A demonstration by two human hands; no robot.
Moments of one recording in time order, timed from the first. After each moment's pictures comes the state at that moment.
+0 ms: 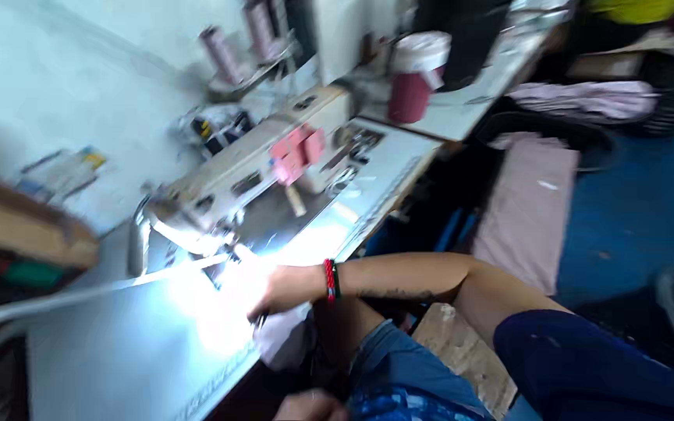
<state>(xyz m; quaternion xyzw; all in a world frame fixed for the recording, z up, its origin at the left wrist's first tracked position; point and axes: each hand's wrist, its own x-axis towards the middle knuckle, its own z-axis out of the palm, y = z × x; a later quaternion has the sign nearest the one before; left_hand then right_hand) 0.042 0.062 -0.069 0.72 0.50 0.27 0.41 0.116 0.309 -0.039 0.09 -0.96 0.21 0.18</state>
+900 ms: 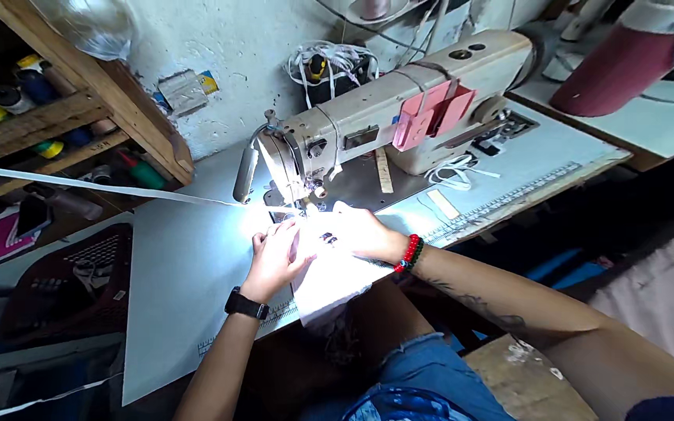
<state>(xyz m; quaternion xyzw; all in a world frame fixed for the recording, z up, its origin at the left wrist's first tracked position) -0.087 0.191 -0.060 0.66 0.73 0.15 0.05 0.105 0.340 -0.055 -0.16 -0.98 0.09 0.13</state>
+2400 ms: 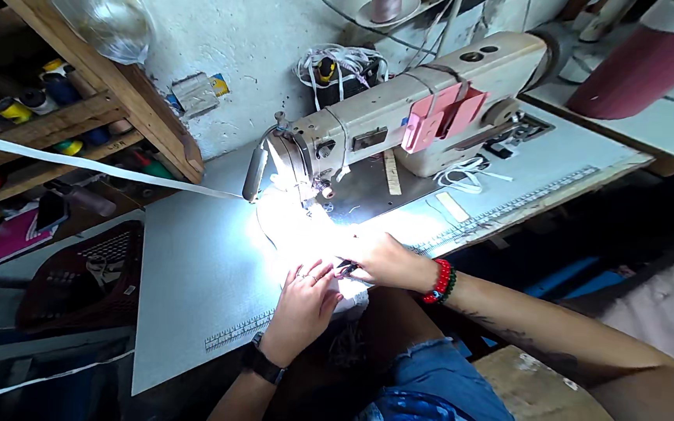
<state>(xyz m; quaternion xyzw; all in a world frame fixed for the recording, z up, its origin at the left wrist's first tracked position) -0.019 0.131 -0.063 0.73 0.65 0.21 0.03 0.141 0.314 -0.067 -0.05 -0.97 0.07 0.21</state>
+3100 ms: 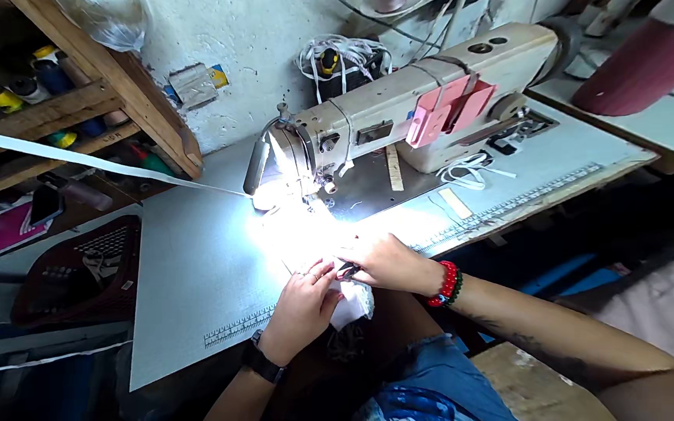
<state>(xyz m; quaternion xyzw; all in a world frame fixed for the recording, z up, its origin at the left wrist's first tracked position) -0.020 0.128 -0.065 0.73 0.64 0.24 0.07 0.144 0.305 -0.066 -0.04 -0.97 0.06 0.21</state>
